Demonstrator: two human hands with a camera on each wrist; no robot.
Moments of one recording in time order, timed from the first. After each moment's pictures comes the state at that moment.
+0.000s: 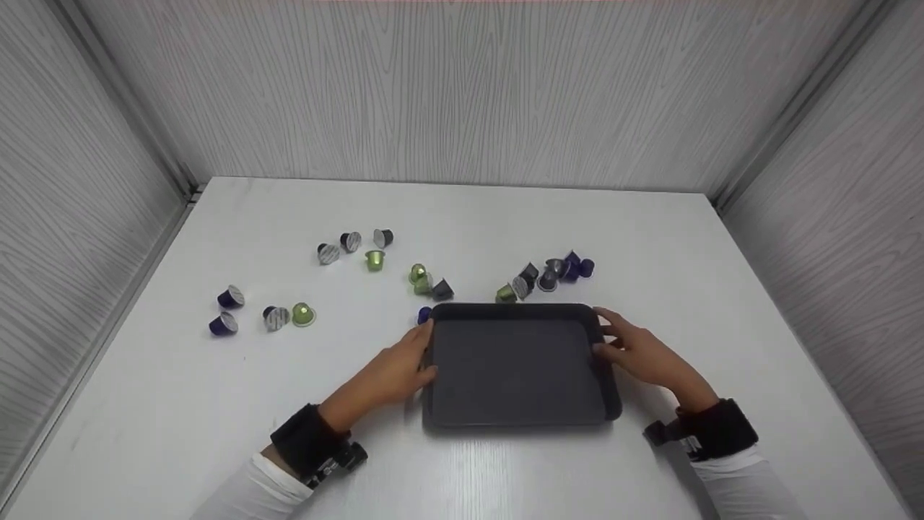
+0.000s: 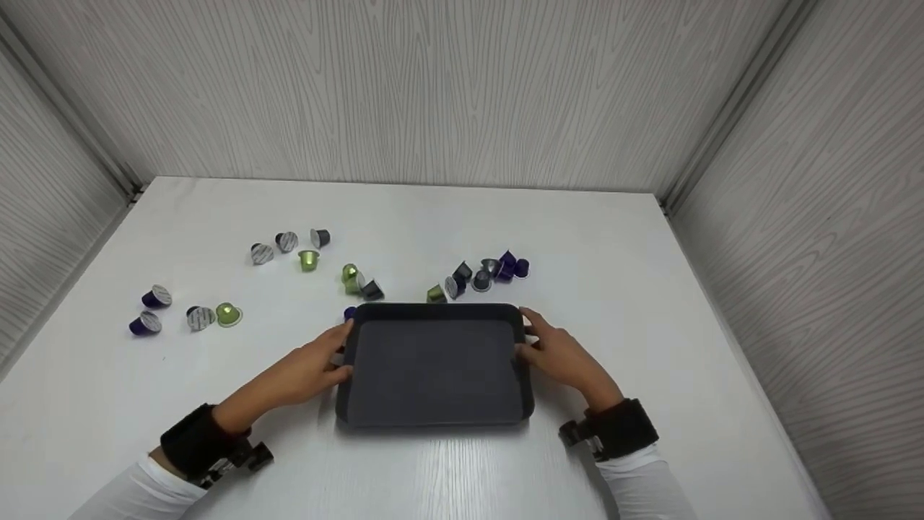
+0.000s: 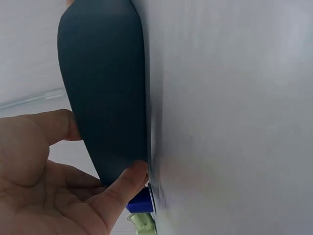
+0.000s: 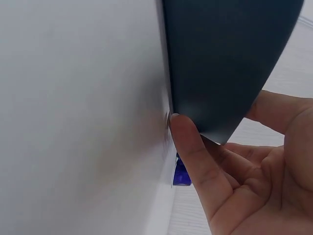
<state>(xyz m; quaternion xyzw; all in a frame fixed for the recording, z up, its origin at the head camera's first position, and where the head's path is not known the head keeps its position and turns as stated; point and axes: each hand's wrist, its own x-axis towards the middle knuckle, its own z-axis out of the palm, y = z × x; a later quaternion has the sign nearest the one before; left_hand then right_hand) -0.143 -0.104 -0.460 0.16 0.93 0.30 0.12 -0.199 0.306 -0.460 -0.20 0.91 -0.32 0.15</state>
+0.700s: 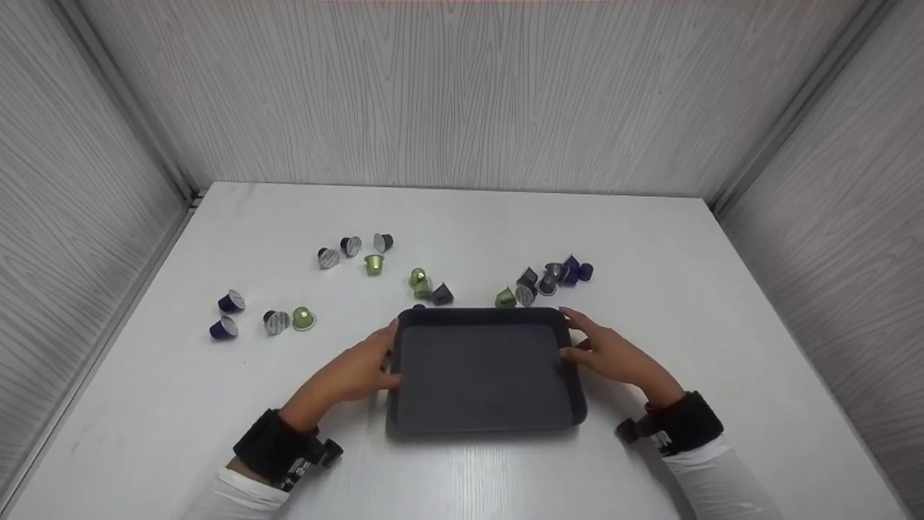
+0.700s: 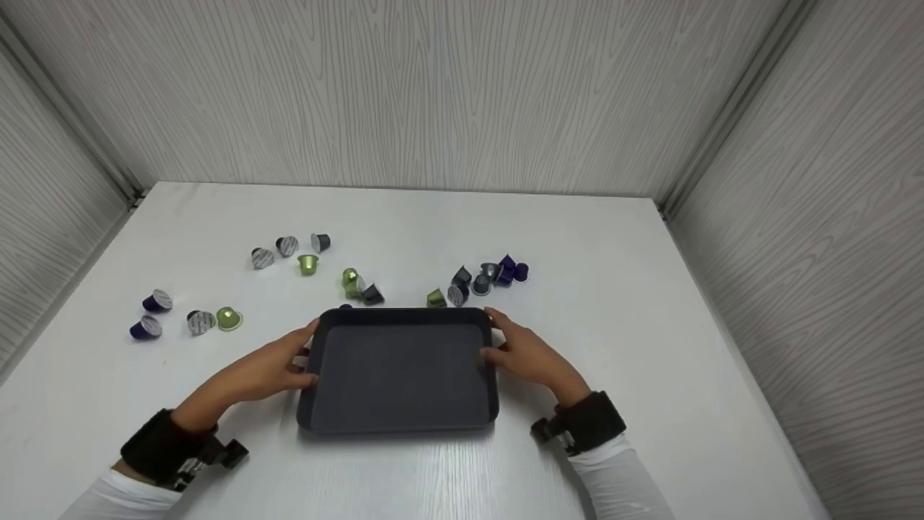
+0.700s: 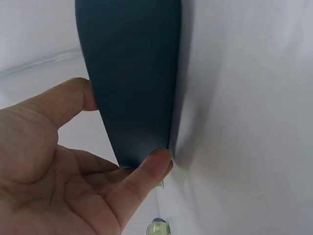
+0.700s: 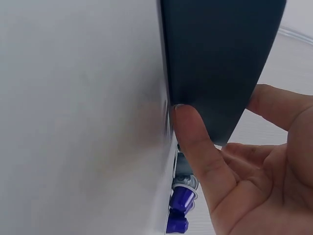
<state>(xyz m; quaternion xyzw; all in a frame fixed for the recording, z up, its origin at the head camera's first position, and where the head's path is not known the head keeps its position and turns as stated) -0.146 -0.153 -0.455 0.18 0.92 0.34 0.12 -0.205 0.263 -0.459 -0.24 0.90 -0.34 0.16</state>
